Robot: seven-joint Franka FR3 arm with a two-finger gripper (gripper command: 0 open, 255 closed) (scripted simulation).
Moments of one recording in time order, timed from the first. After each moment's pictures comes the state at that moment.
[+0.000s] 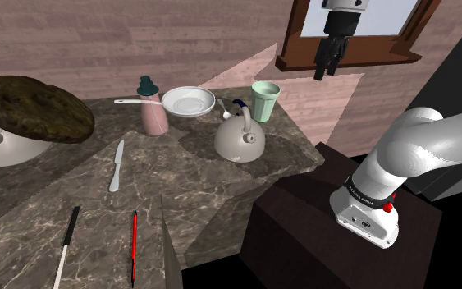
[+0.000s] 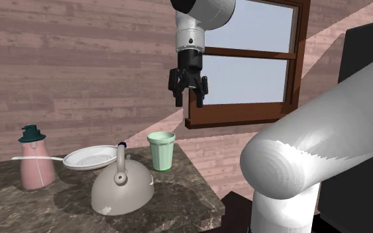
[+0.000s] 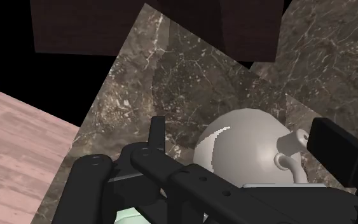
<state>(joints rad) 0.01 -0.83 -0.07 -2.45 0.06 1.50 -0.07</state>
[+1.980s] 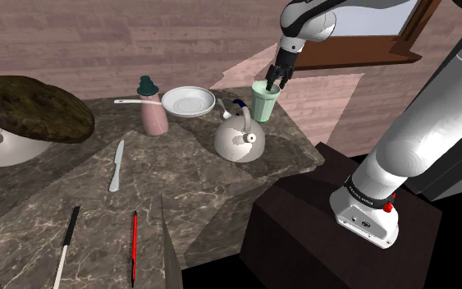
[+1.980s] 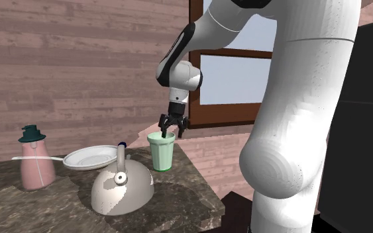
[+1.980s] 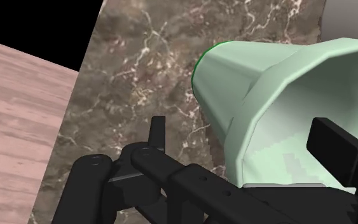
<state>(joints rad) 0.00 -0.08 -0.30 -2.28 0.22 2.17 -0.36</state>
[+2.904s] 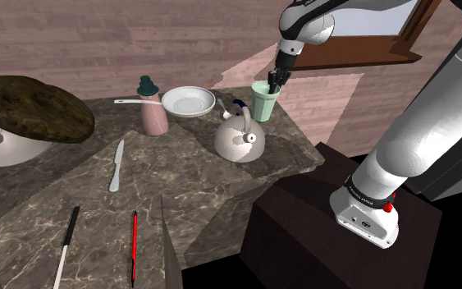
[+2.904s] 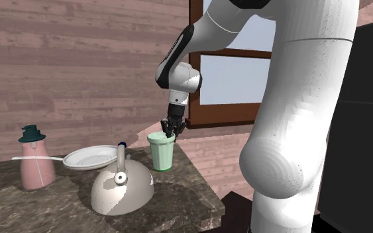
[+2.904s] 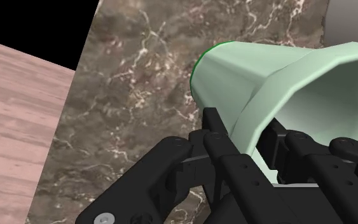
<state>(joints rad) 0.00 -0.07 -0.29 -2.30 0.23 2.20 -0.36</state>
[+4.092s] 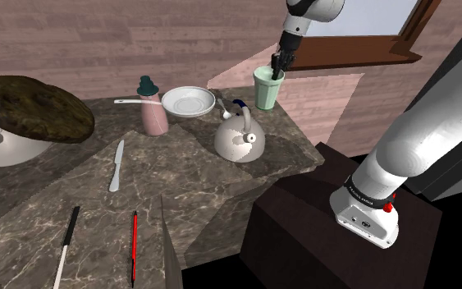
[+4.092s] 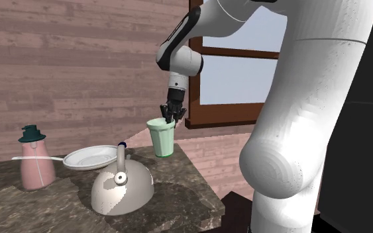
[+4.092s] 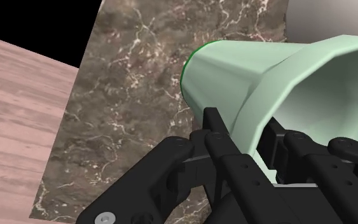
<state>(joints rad) 0.00 -0.15 -0.29 -2.20 0.18 2.03 -0.30</state>
